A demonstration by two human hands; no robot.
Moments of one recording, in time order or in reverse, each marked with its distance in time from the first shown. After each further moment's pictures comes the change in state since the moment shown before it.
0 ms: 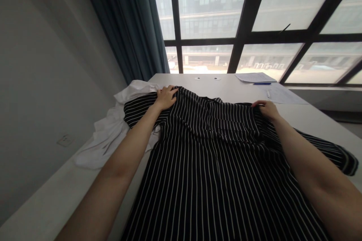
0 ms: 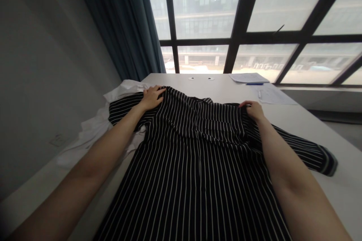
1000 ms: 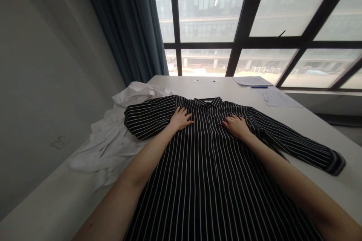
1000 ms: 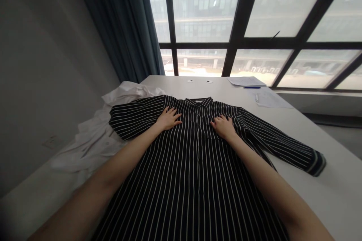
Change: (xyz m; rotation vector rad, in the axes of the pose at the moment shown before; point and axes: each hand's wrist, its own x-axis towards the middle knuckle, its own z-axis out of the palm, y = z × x) left_hand -0.033 0.055 0.083 0.141 -0.280 0.208; right_hand -0.067 -0.086 0.072 -0.324 -0.222 -0.327
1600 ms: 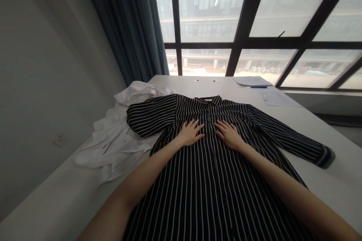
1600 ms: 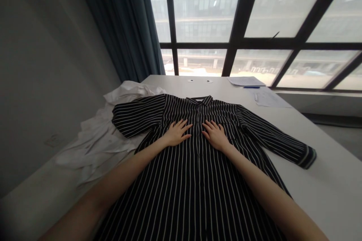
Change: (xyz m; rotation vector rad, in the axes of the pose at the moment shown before) left_hand -0.052 0.074 0.006 -0.255 -0.033 0.088; right_hand -0.046 -0.047 0.007 0.088 0.011 -0.160
